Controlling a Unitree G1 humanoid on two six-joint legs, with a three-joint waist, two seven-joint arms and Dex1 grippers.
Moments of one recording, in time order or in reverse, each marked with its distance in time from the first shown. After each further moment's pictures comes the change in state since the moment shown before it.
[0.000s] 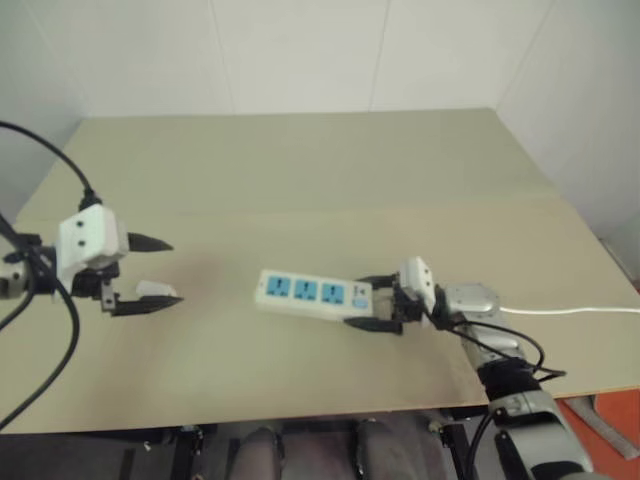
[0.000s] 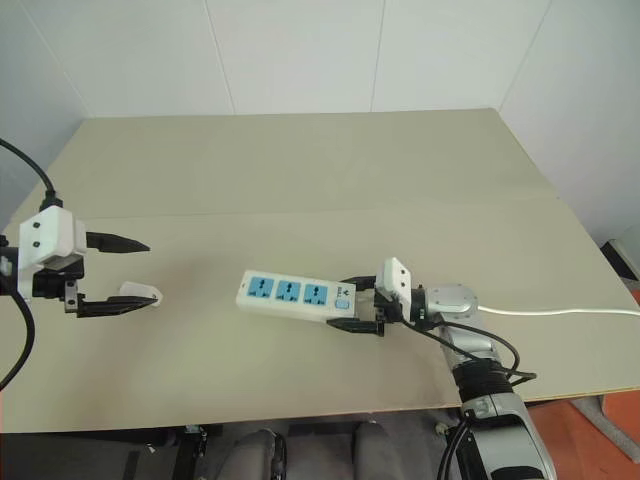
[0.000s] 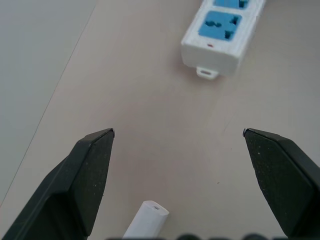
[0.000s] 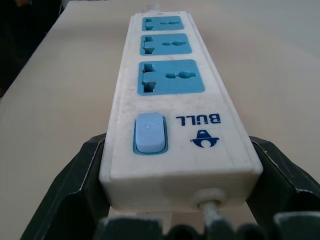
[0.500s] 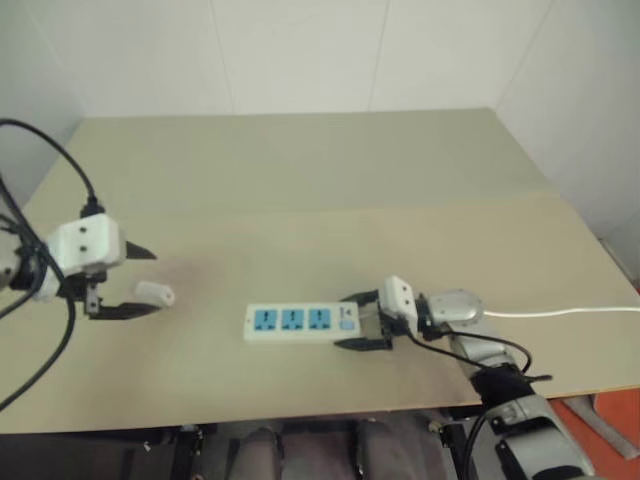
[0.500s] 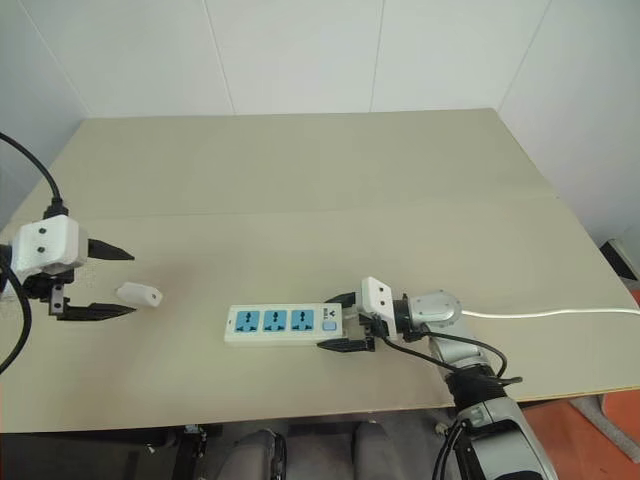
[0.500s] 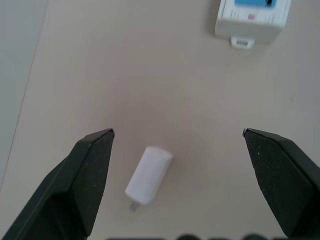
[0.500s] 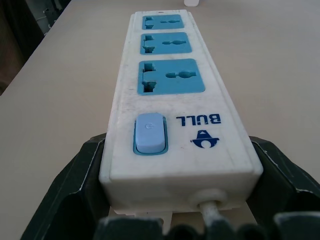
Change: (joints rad) left arm -0.062 0.142 -0.137 0.137 0.172 -0.129 -0.058; right arm 0.008 0.004 0.093 0.009 -0.045 -0.045 -0.027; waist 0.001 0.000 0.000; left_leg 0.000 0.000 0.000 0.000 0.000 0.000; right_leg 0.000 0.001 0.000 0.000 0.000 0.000
